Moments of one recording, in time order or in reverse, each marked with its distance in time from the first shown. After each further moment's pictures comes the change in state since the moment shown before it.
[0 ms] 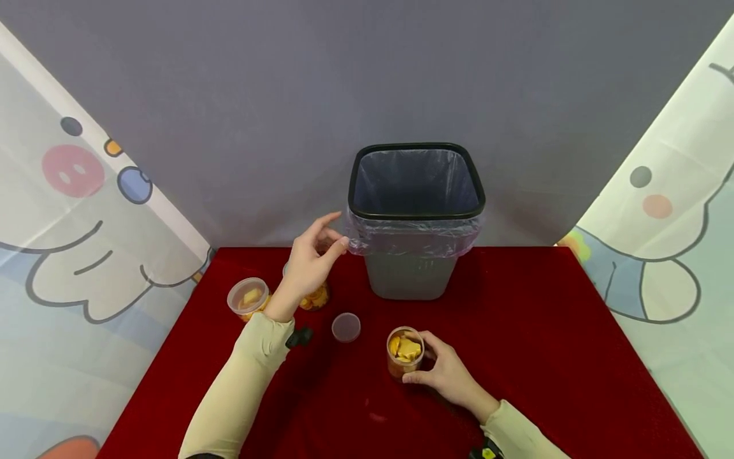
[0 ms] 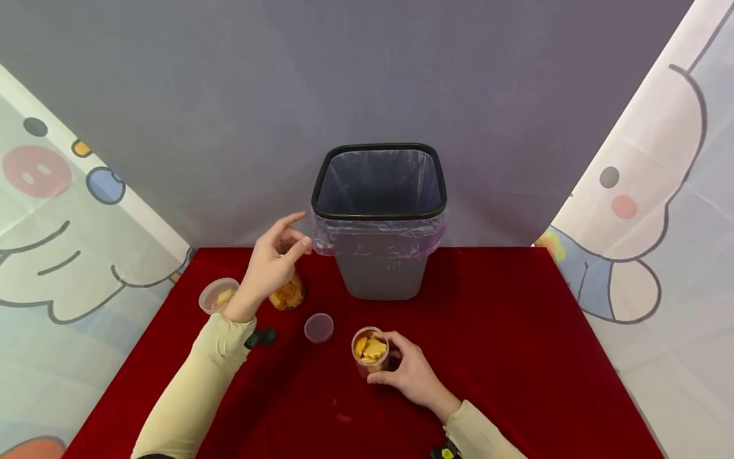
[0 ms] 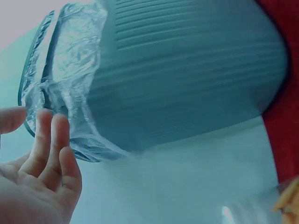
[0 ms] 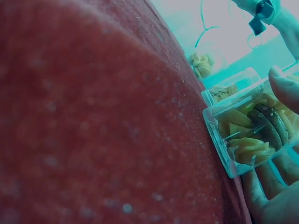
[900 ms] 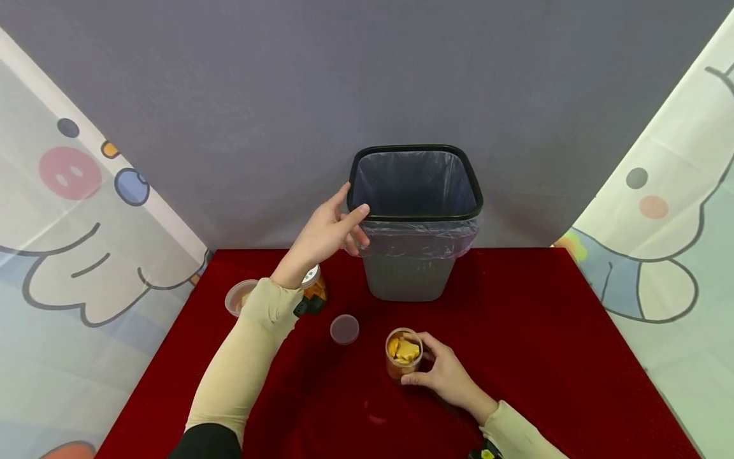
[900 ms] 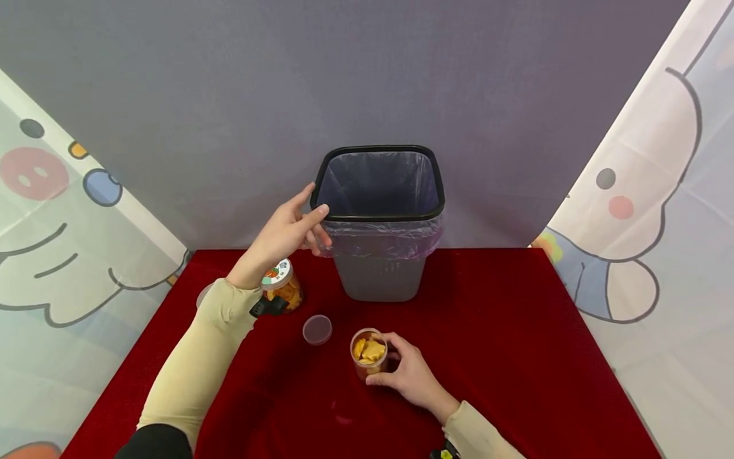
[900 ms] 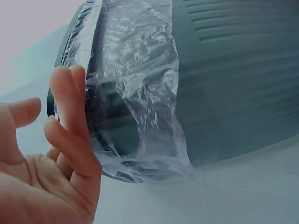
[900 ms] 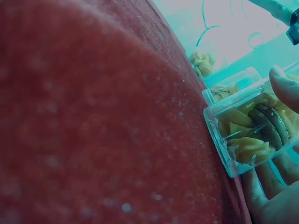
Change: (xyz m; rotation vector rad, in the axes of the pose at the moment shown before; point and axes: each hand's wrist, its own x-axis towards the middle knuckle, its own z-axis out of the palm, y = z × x) left_hand 0.052 0.038 -0.004 -0.151 -0.282 -0.381; right_hand 0.000 -0.001 0.001 0.002 0.000 -0.011
